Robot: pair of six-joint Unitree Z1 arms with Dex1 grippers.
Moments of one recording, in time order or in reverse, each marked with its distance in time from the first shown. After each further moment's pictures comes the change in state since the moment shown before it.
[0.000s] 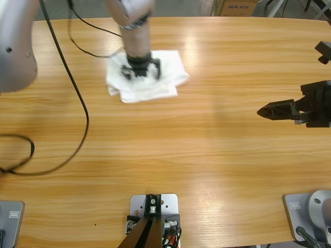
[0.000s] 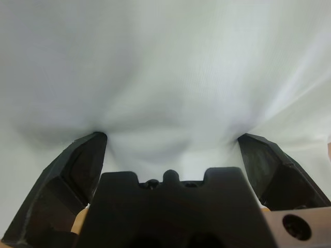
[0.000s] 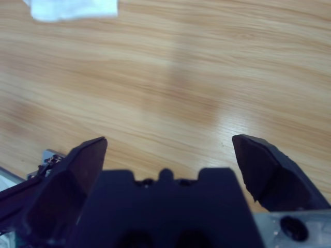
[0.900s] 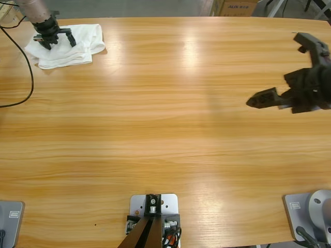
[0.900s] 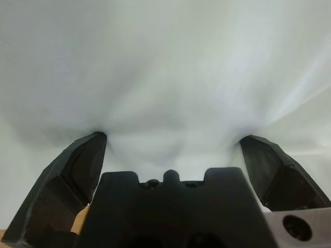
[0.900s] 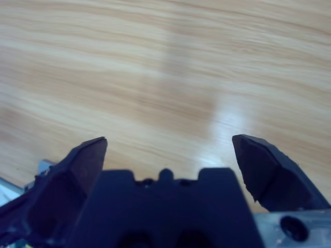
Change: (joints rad) arm 0 0.576 0.006 -0.019 0.000 0.010 0.582; arm 1 -0.047 0.102 -0.084 0.041 0.016 -0.051
